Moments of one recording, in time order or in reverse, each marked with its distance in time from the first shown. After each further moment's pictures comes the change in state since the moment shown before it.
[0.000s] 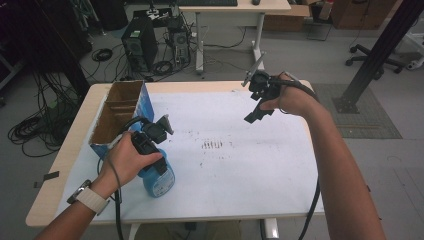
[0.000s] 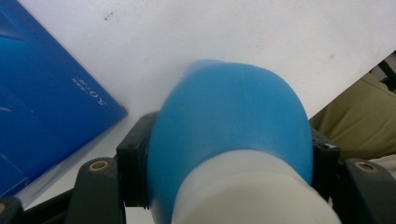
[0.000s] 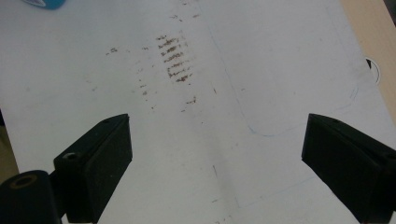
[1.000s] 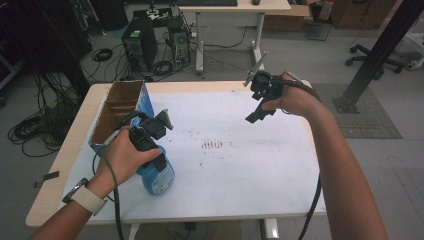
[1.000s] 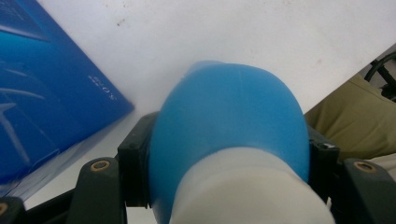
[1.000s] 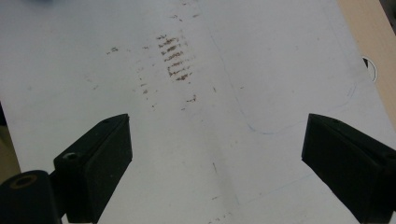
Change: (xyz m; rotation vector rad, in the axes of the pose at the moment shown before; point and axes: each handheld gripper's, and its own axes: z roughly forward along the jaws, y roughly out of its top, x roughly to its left) left arm -0.009 -0.001 -0.028 -0.018 0.025 -0.025; right arm 0.002 -0.004 -0.005 -0.008 -0.006 0.003
